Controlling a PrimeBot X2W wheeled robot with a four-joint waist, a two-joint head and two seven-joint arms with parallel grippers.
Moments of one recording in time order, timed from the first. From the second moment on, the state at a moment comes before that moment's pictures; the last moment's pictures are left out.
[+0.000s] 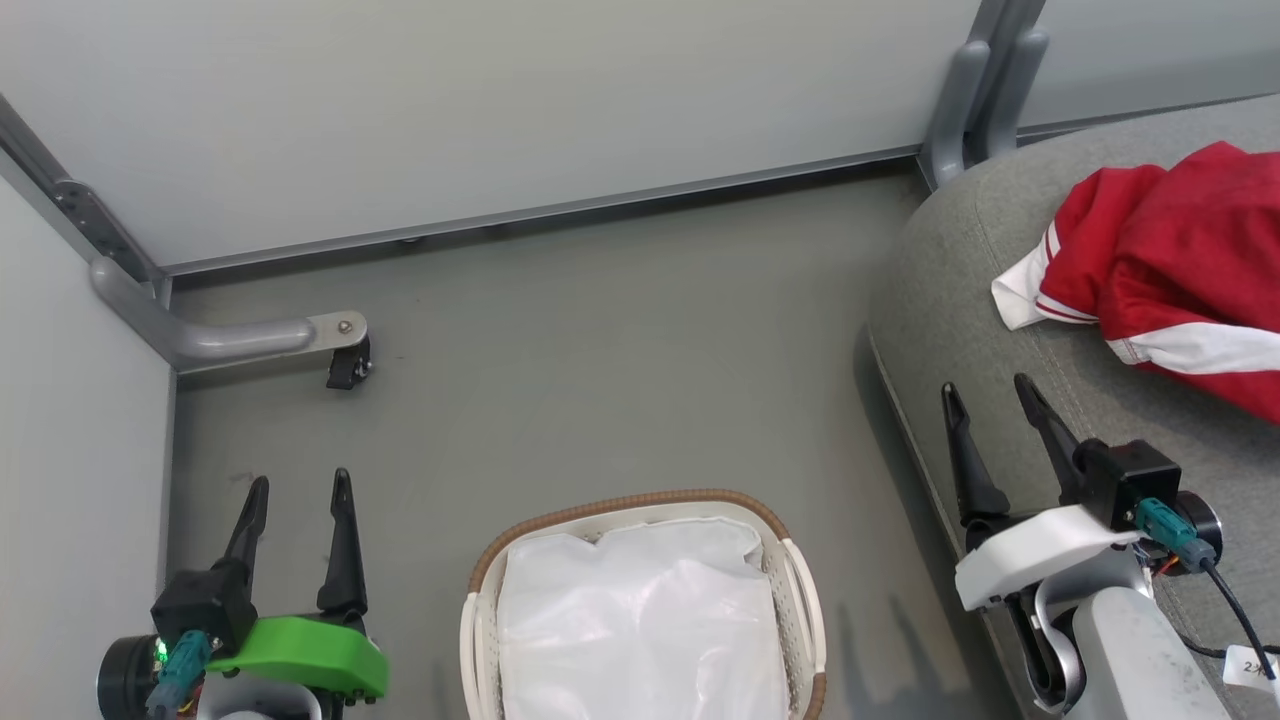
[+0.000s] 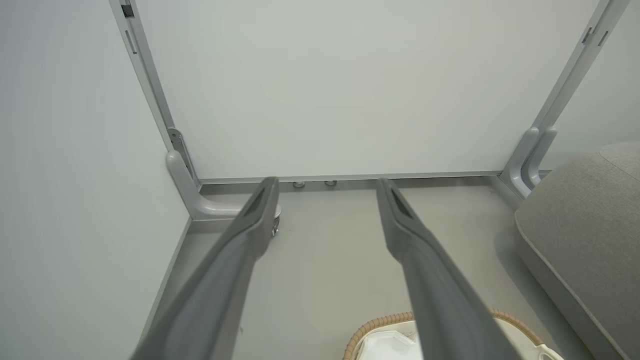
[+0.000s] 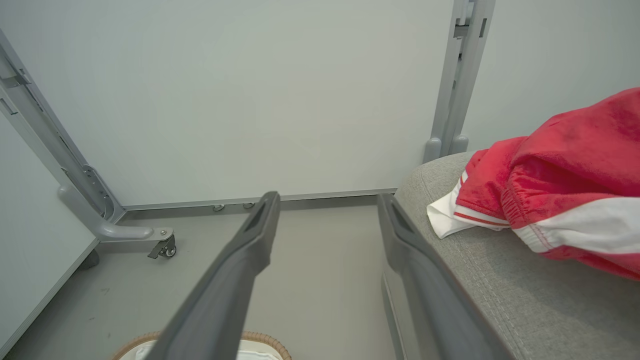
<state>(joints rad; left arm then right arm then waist) -0.08 0.08 0.01 0.30 -0.19 -0.13 -0.26 -0.23 -0.05 0.00 0.32 0.15 0.13 -0.26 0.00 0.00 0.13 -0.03</state>
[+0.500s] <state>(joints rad) -0.02 0.06 0.00 0.36 -0.27 -0.13 -0.25 -0.15 -0.04 0.01 0.38 0.20 0.13 -0.25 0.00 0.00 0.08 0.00</state>
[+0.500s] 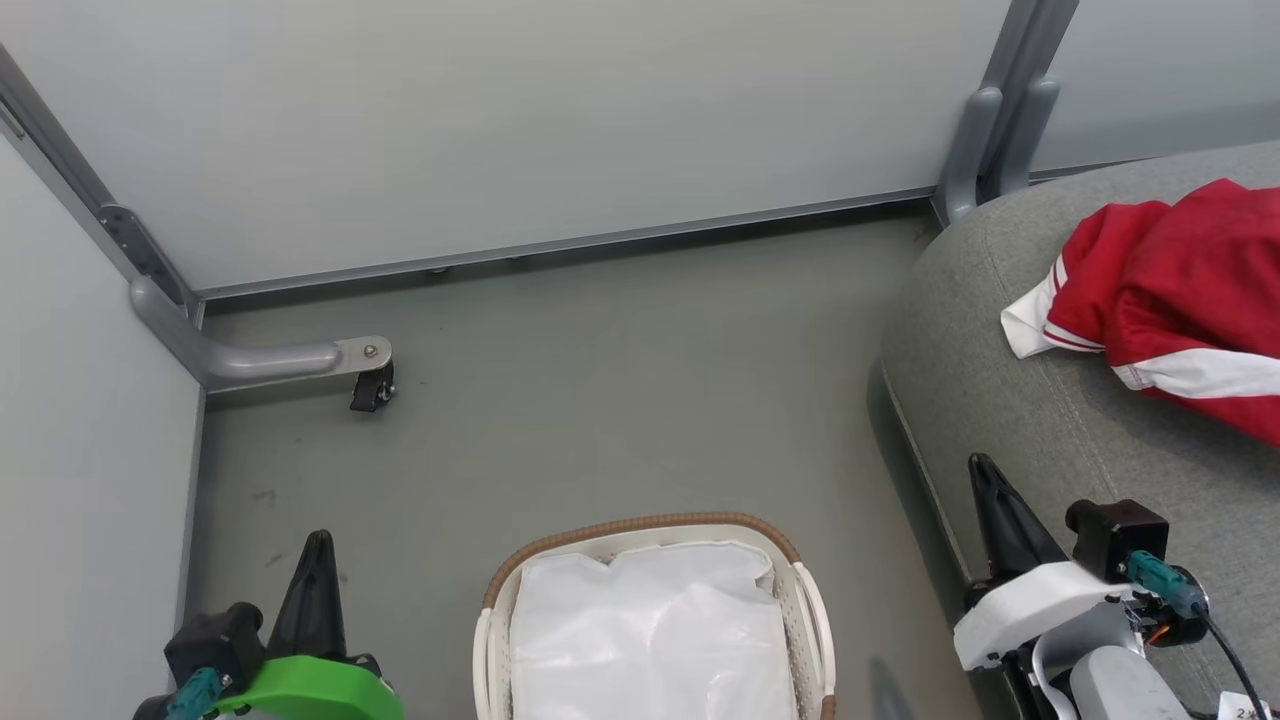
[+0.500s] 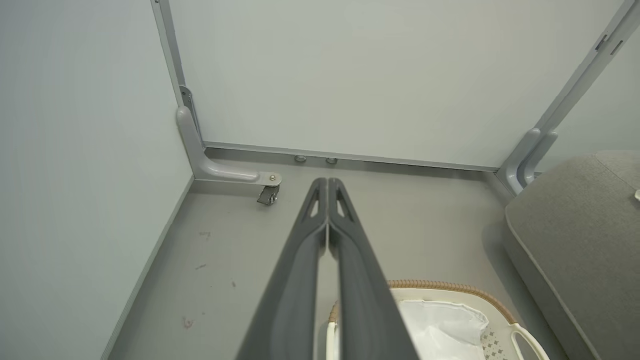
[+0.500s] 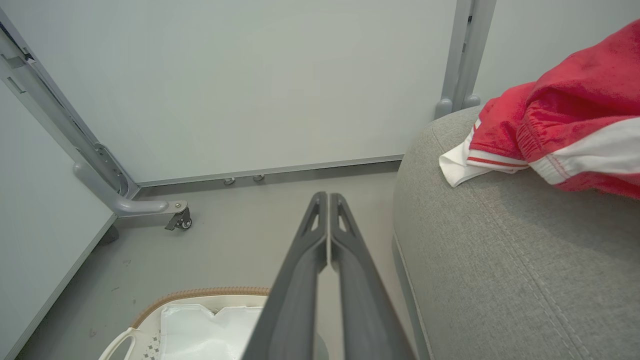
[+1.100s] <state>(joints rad) -0.03 0.06 0.02 0.34 -0.58 -0.13 -0.17 -0.14 -0.04 -0.02 0.35 0.53 0.13 -0.17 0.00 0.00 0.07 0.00</state>
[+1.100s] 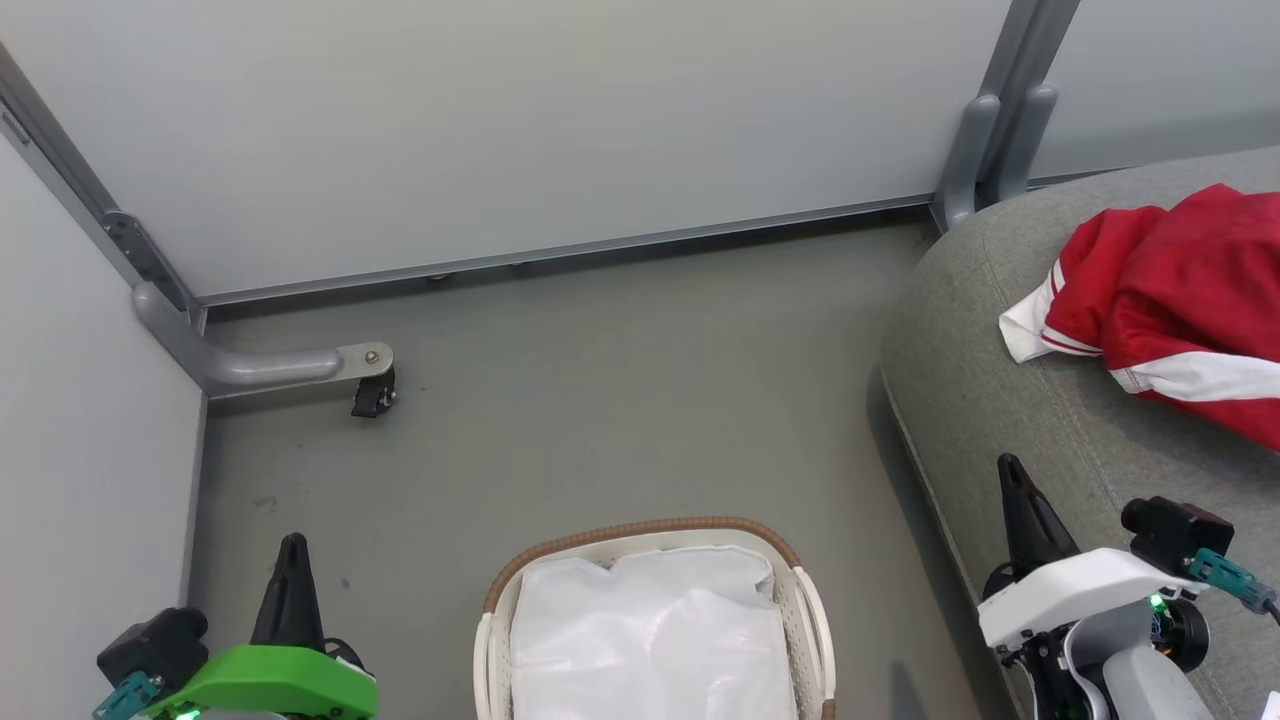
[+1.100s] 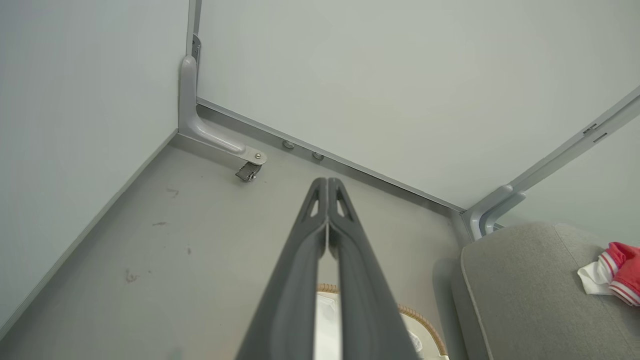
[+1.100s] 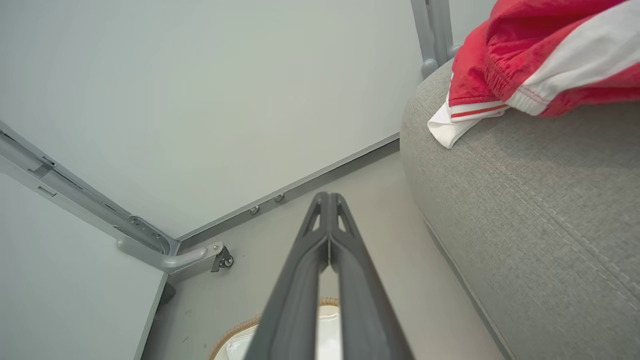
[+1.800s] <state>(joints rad) -0.04 0.05 0.05 0.31 -0.87 -0.13 -0.09 -0.13 -0.04 -0.04 0.32 0.83 0.13 -0.09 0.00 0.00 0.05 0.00</state>
